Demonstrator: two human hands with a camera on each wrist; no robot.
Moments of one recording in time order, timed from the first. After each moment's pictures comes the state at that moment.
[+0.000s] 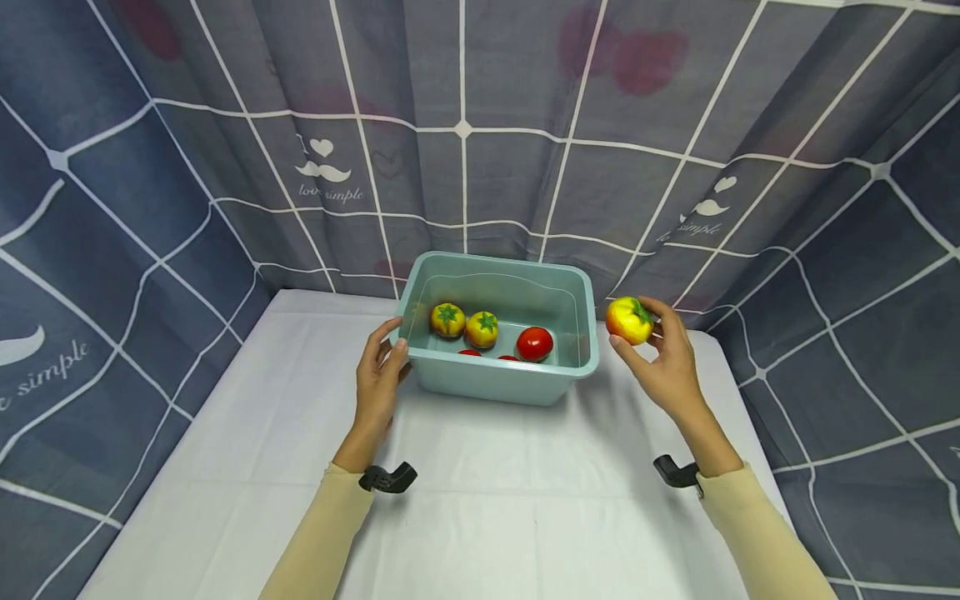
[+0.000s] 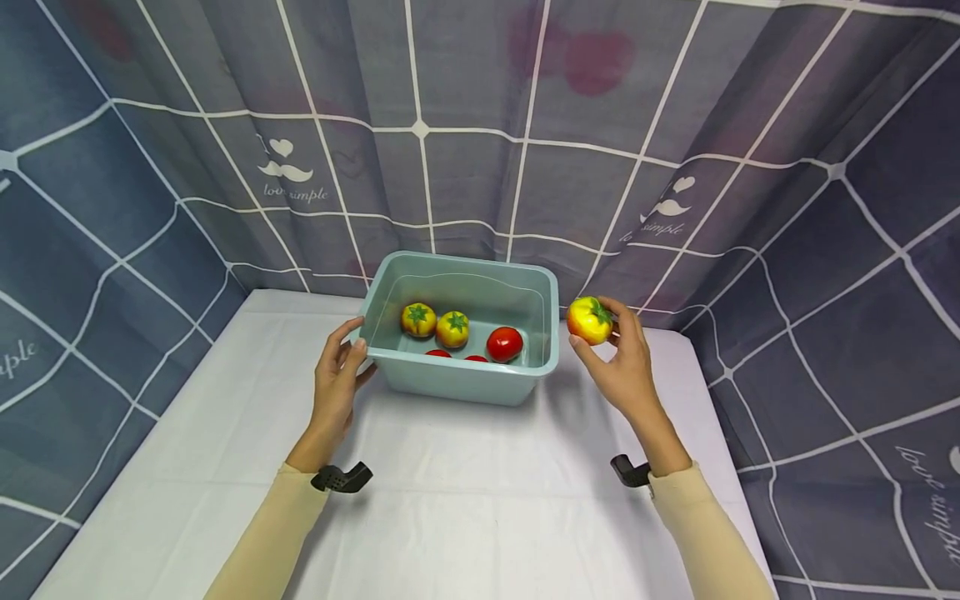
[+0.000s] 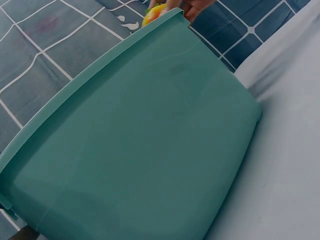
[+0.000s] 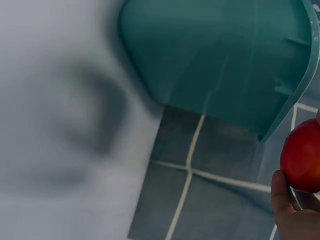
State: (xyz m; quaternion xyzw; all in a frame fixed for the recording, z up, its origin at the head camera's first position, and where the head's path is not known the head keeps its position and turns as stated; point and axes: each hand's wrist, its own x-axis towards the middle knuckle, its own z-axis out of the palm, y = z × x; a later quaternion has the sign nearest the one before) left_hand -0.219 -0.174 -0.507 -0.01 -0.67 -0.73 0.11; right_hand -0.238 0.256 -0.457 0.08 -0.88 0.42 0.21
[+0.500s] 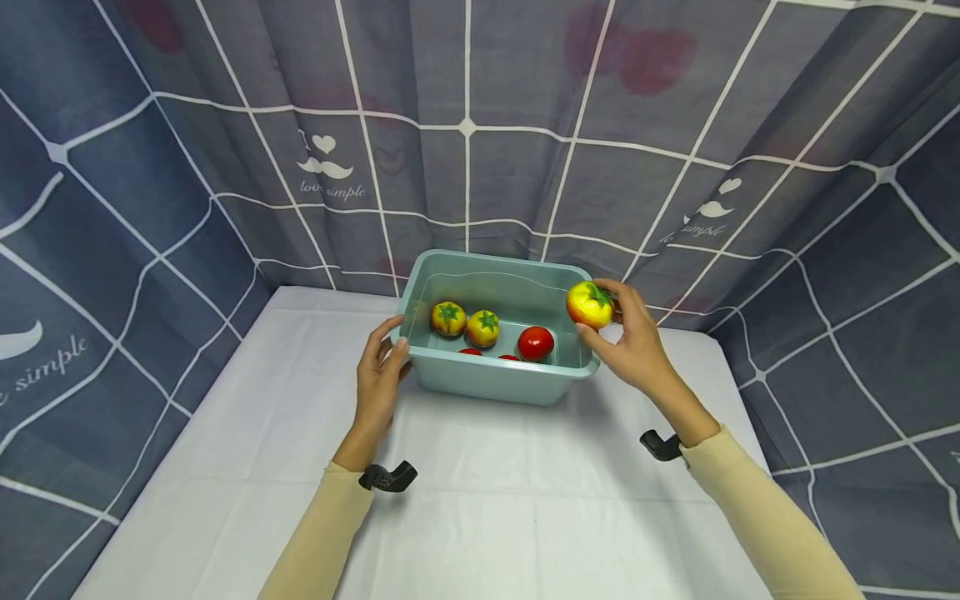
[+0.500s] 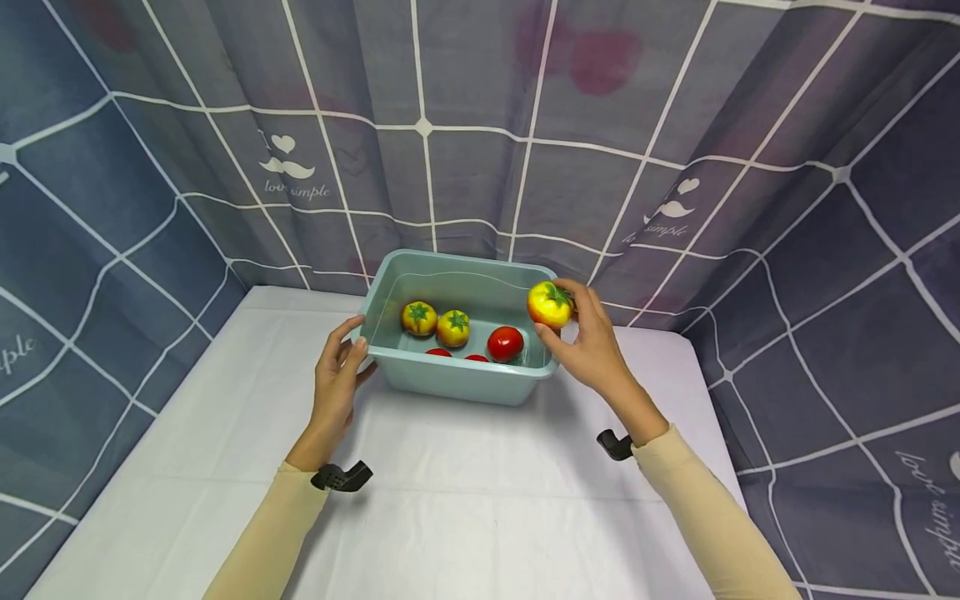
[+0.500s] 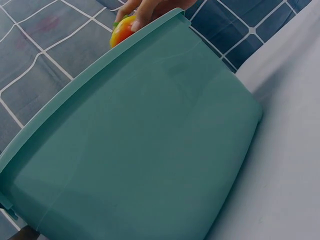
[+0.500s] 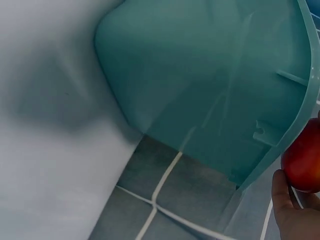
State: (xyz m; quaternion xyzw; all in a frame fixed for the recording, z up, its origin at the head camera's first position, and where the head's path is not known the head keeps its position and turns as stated) left_hand -0.219 -0.174 -0.505 0.00 -0.67 -0.73 0.11; right_hand -0.267 0.217 -0.431 0.18 -0.89 0.39 0.16
